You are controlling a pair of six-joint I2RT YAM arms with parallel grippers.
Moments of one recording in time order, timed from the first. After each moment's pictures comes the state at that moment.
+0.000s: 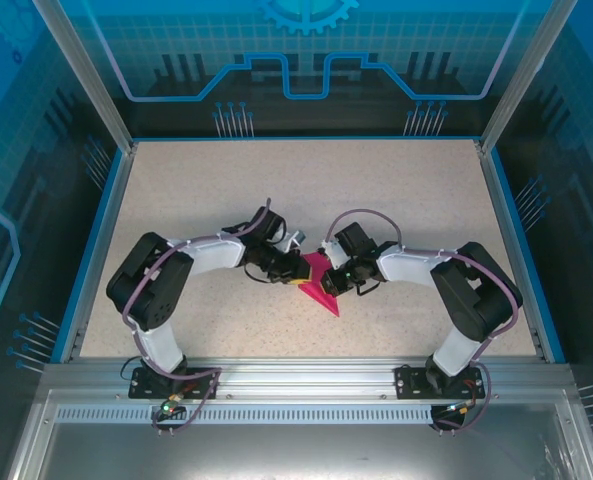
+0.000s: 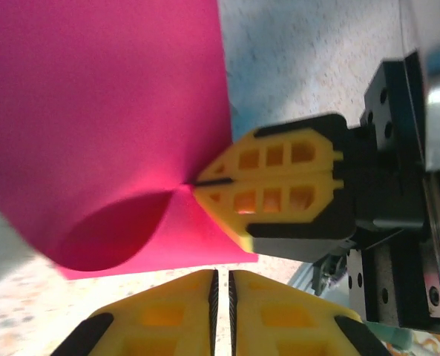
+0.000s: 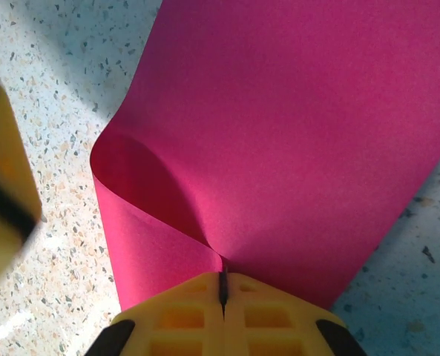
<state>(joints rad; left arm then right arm) -0.54 1.78 0.96 -0.23 0.77 -0.65 0.60 1.69 0.81 -0.28 -0.37 0.17</state>
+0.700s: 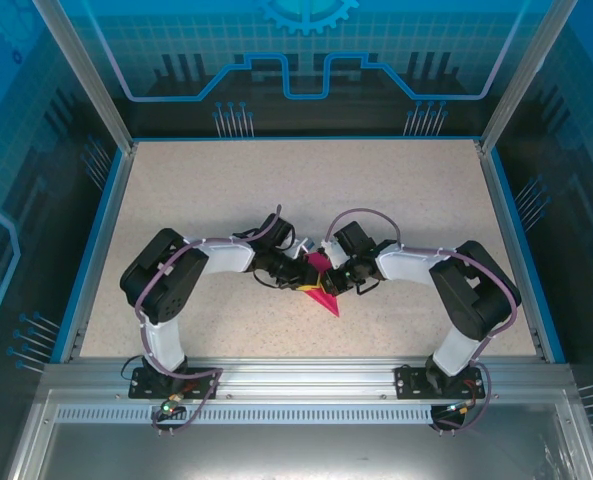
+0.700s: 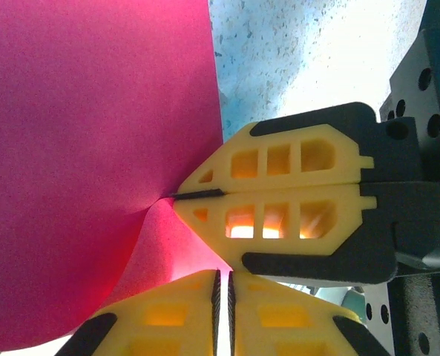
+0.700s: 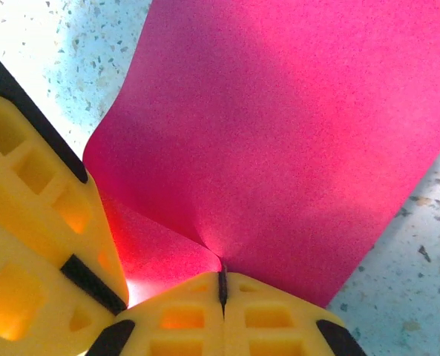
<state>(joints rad) -0.58 1.87 0.96 -0.14 0.80 -0.69 0.60 1.70 0.83 -0.30 -0.37 0.17</state>
